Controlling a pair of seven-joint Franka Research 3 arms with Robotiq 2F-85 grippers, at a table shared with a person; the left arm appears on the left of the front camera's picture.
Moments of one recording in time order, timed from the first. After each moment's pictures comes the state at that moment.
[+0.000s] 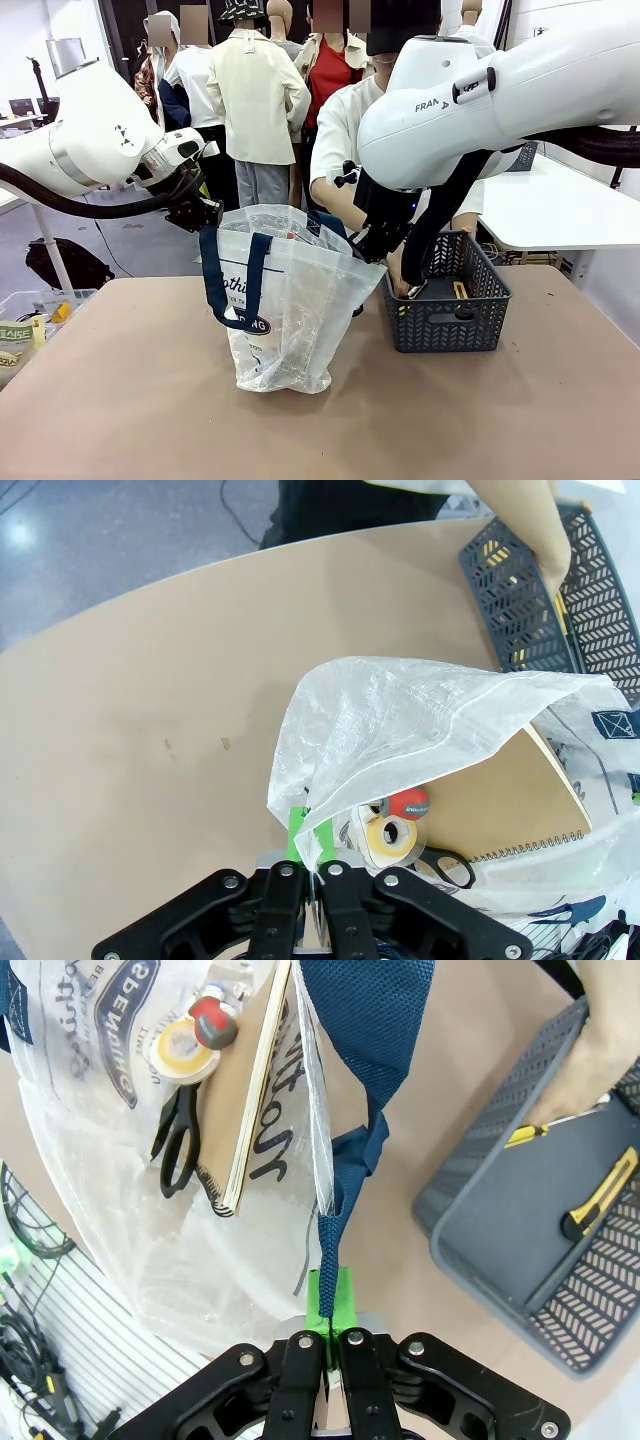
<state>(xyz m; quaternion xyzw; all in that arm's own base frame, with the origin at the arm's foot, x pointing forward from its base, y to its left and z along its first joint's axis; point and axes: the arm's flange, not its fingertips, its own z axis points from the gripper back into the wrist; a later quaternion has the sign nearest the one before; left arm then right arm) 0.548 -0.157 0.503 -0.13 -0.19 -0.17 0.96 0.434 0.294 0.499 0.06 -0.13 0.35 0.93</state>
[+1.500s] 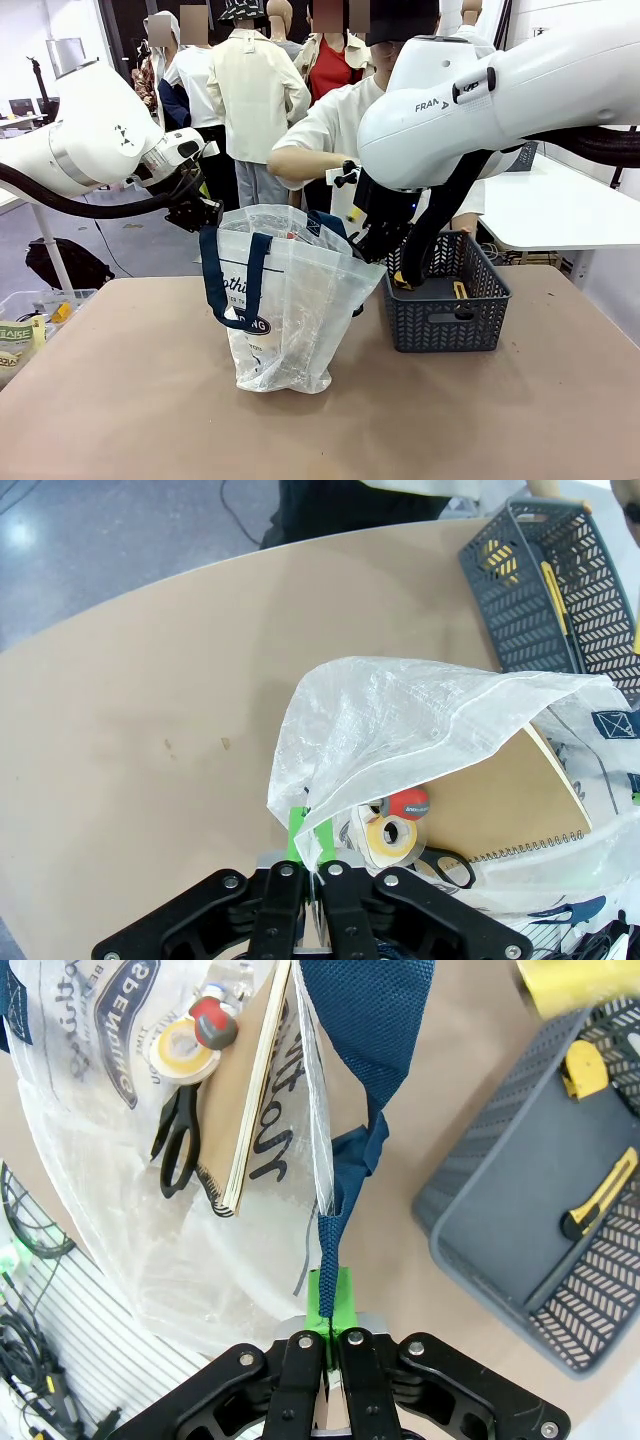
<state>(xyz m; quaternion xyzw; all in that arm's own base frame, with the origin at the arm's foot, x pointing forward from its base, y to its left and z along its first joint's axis) 0.548 -0.157 0.503 -0.13 -0.19 -0.17 0.96 0.434 0.294 0.499 0.06 -0.13 0.35 0.93</state>
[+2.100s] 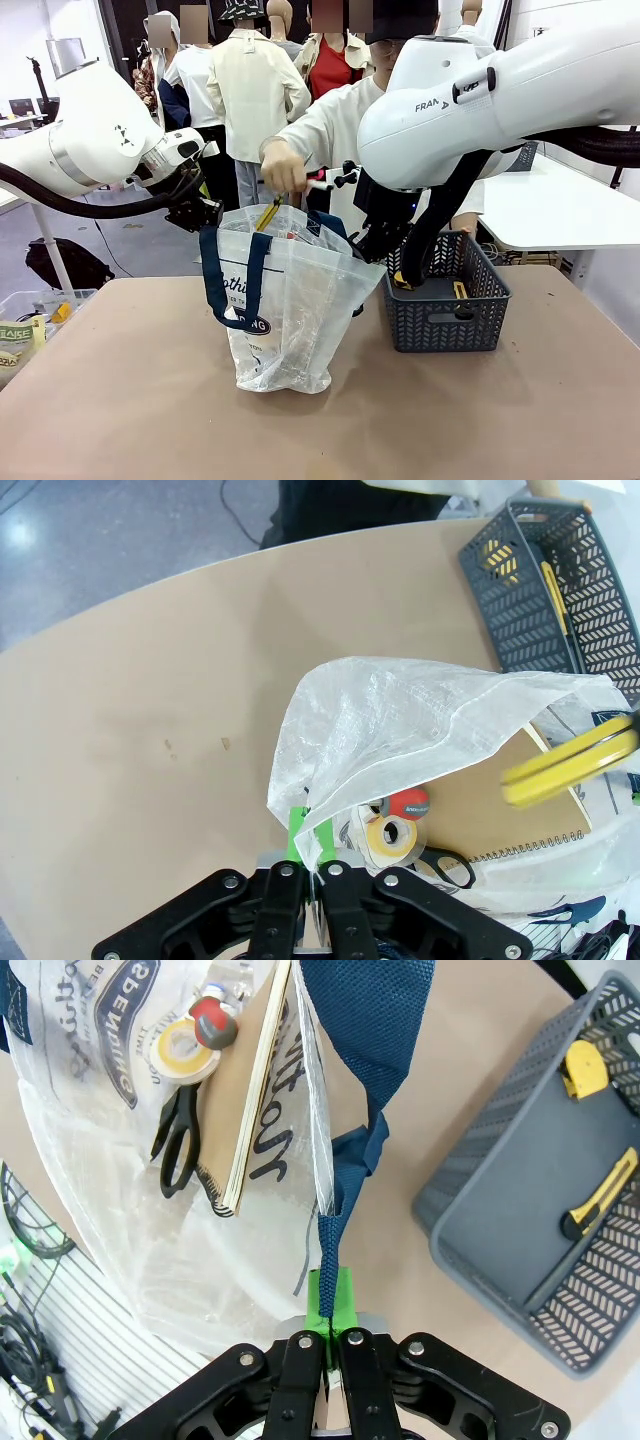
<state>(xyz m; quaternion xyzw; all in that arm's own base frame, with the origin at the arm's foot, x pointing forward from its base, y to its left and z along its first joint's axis) 0.548 -0.157 0.503 -0.13 -0.19 -0.17 0.96 0.434 0.294 0.499 0.06 -0.13 0.35 0.93</state>
